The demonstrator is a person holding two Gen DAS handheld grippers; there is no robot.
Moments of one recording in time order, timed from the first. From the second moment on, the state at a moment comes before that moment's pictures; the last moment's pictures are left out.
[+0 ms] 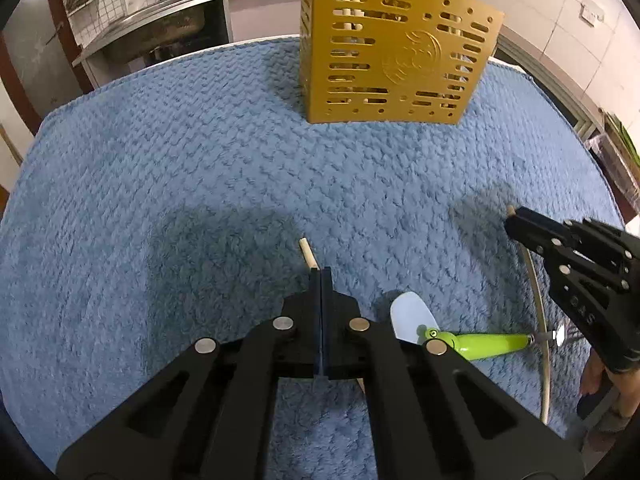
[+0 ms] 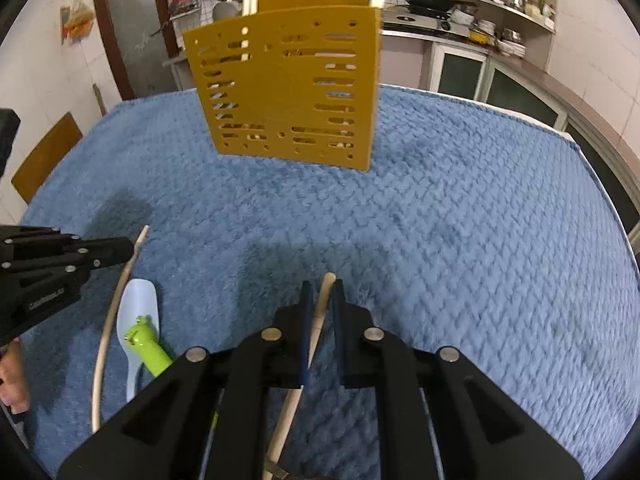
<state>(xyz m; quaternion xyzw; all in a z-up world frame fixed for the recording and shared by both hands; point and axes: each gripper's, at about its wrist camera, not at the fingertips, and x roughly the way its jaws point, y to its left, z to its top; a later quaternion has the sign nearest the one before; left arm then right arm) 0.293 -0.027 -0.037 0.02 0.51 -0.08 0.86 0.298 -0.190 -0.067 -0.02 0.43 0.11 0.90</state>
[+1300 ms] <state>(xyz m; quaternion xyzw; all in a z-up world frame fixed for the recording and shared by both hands) 0.305 -0.033 -0.042 0.03 0.54 -0.04 0.84 0.291 -0.192 -0.071 0.02 0.47 0.09 0.88</state>
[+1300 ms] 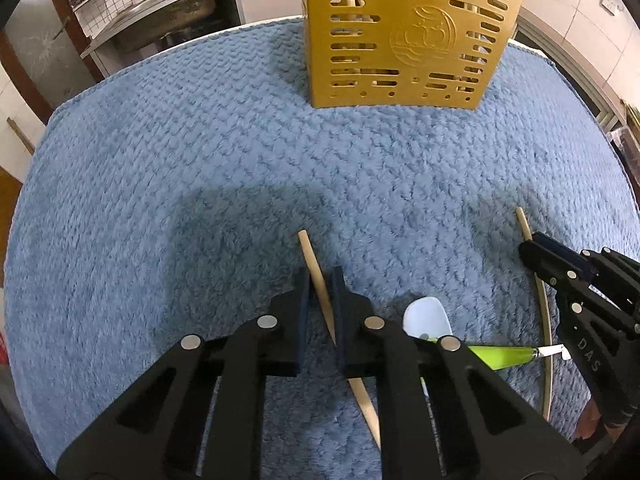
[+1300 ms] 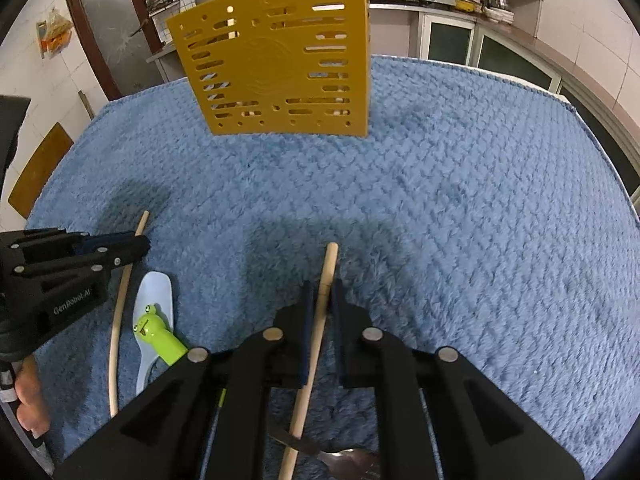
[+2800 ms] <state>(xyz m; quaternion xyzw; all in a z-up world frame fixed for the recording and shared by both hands) 0.316 -0.028 0.160 -0.02 0.25 -0.11 0.96 0.312 -0.235 0.111 0.06 0.16 0.08 0.98</state>
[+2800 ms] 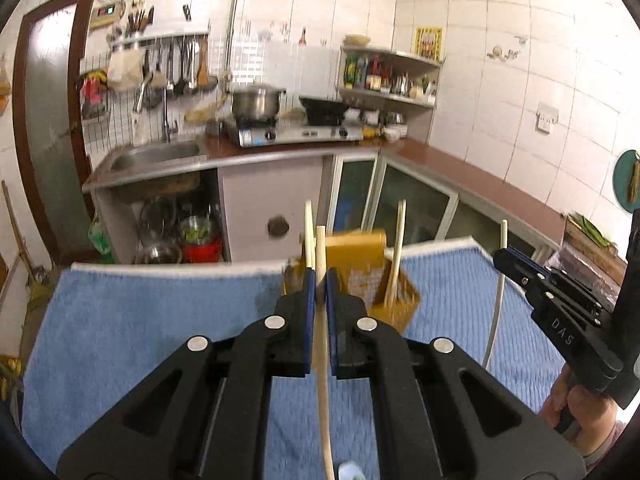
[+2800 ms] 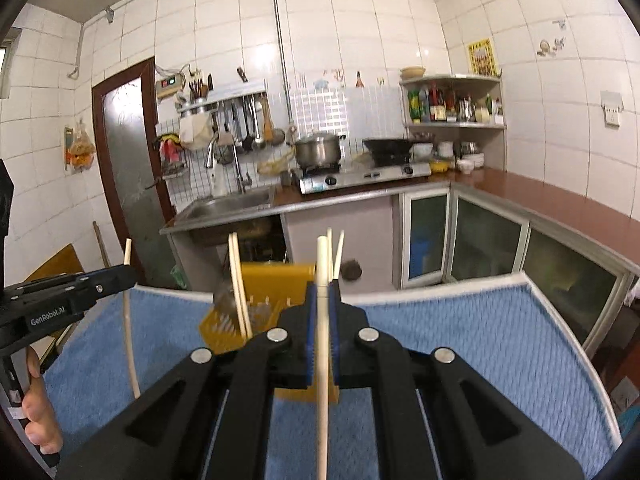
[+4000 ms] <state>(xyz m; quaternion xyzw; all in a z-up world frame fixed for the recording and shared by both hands) 0.430 -0.036 0.090 -0.04 0.18 -0.12 0.98 0.418 -0.217 0.066 0.07 0.08 0.10 0.99</state>
